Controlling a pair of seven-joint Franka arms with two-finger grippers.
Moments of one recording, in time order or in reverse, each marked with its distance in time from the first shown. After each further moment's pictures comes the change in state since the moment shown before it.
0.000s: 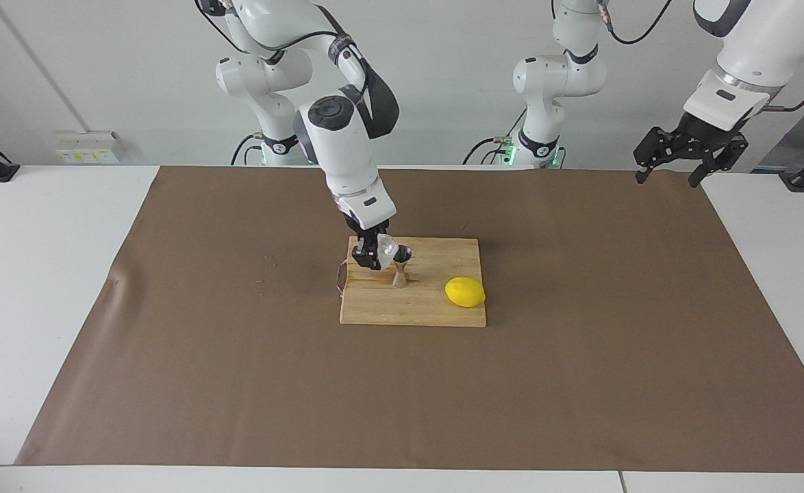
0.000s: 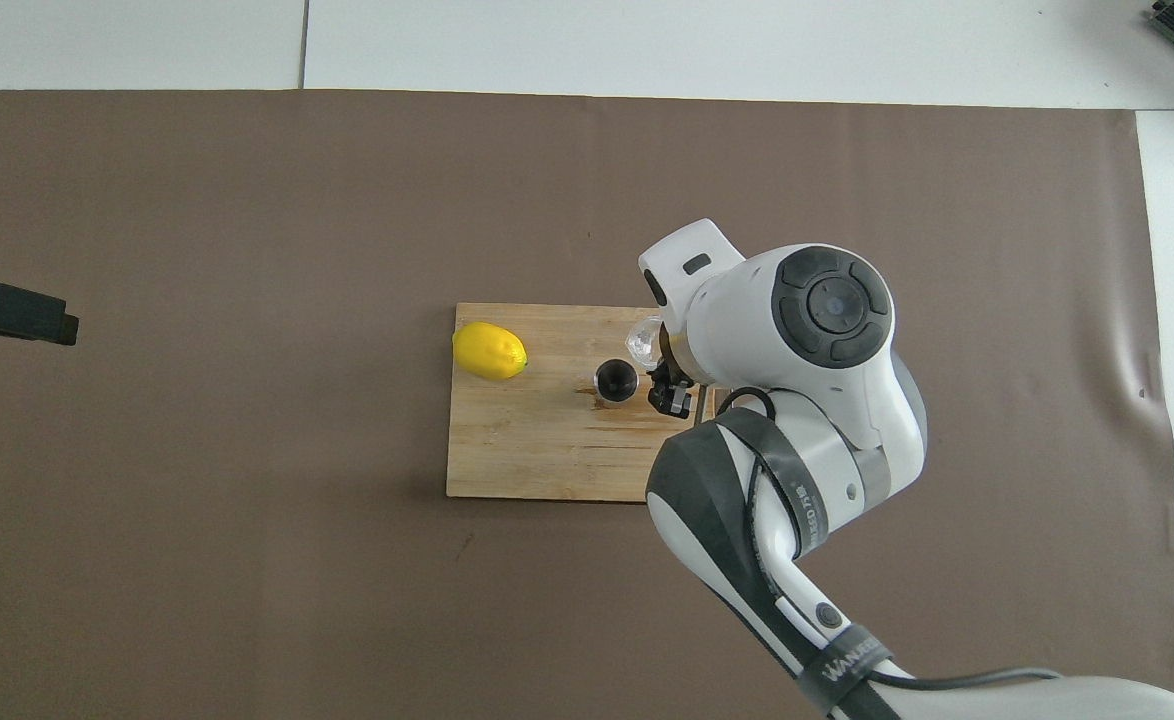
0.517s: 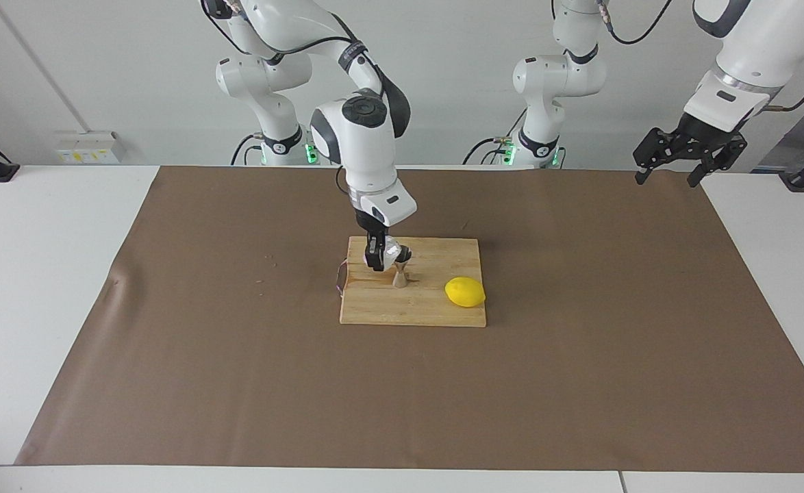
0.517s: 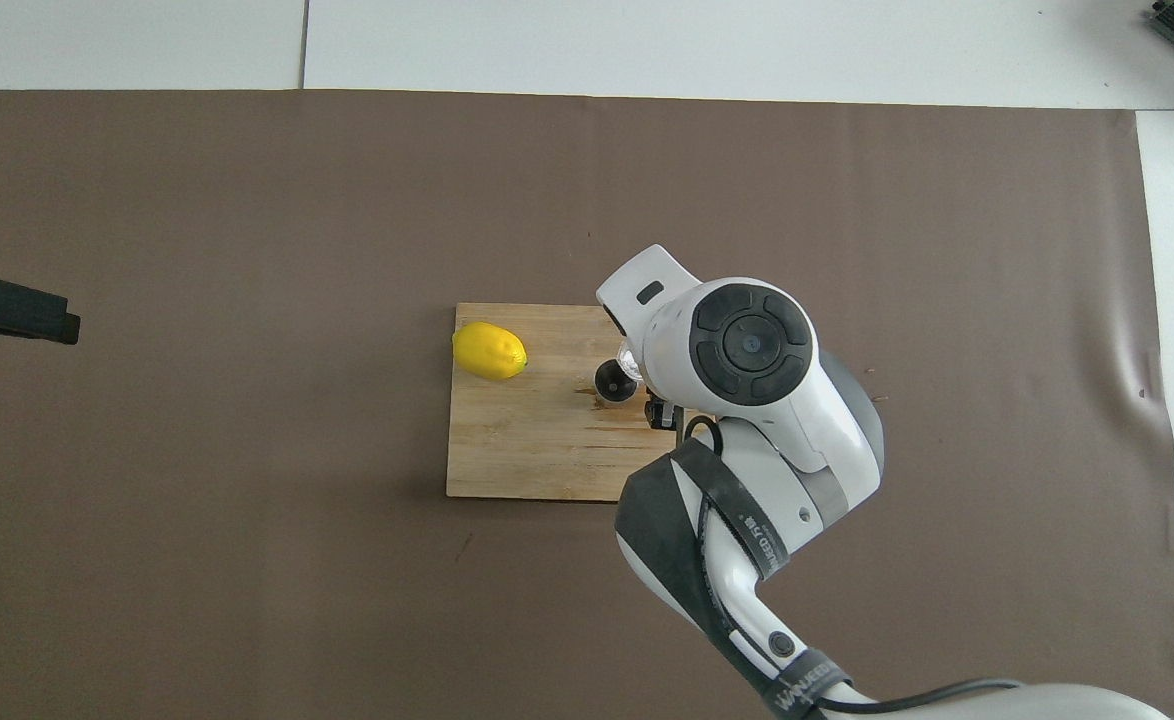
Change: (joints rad) left arm 0.000 0.003 0.000 -0.001 -0.001 0.000 -0.014; right arm 0.032 0.008 0.000 -0.001 -0.128 -0.016 0.000
